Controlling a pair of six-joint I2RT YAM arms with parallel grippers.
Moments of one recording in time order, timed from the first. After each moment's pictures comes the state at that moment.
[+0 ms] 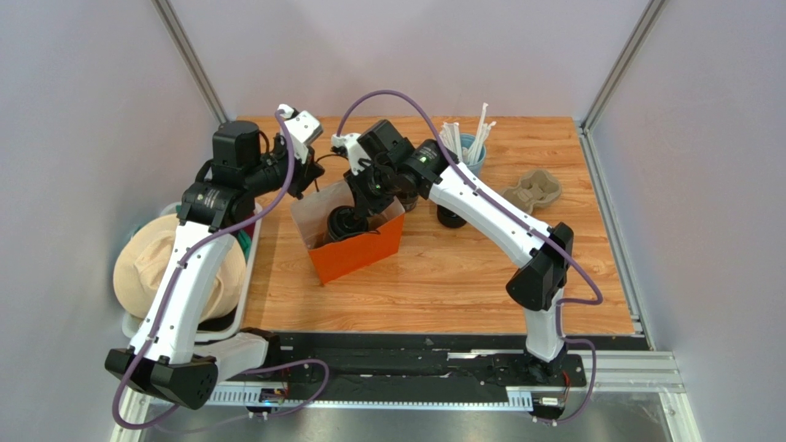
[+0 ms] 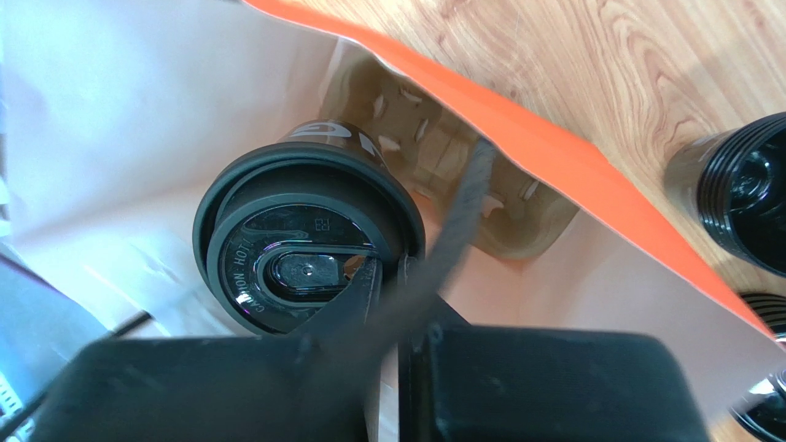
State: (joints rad) left arm -0.25 1.15 1.43 -0.72 0.44 0.32; right arm 0.87 1.95 2.11 -1.01 -0.23 0.11
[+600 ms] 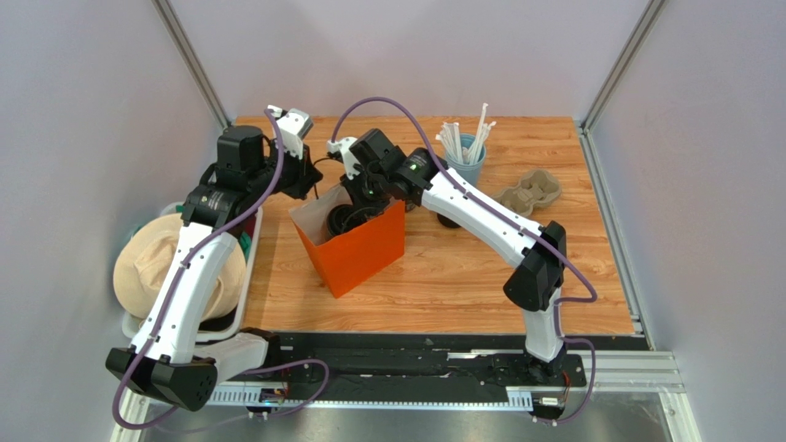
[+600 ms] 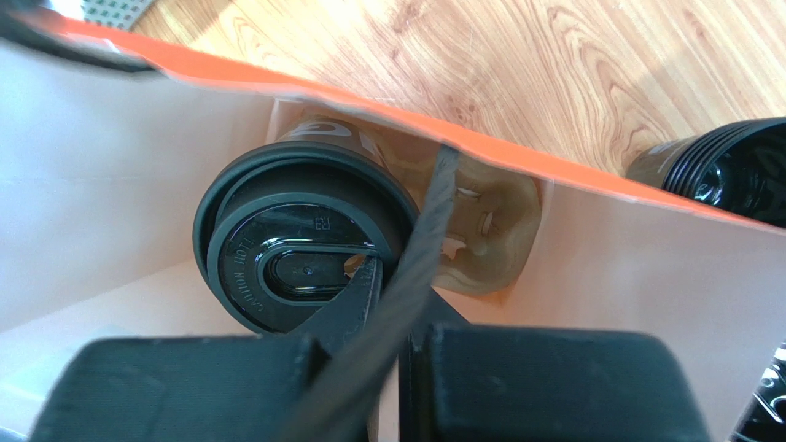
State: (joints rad) left arm -0.25 1.14 1.38 -0.71 0.35 0.07; right arm 0.90 1.98 2.07 -0.94 -0.10 0.10
